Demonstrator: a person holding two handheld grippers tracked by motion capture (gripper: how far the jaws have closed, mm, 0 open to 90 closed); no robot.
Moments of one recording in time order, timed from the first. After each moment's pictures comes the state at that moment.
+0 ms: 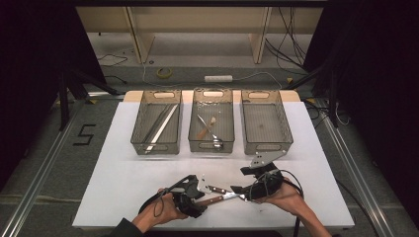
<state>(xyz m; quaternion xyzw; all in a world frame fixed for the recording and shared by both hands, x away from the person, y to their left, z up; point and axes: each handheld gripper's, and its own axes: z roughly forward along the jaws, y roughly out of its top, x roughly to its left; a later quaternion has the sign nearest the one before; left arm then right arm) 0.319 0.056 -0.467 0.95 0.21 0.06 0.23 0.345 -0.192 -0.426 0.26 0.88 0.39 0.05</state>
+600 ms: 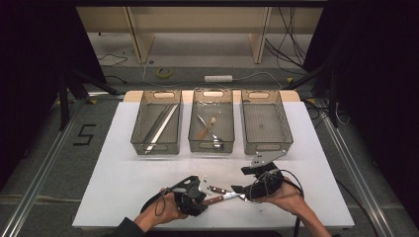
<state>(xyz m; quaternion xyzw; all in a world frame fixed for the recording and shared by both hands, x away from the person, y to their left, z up) 0.320 0.053 -0.469 0.95 0.19 0.04 0.23 0.346 -0.192 -0.426 0.27 0.88 0.39 0.05</state>
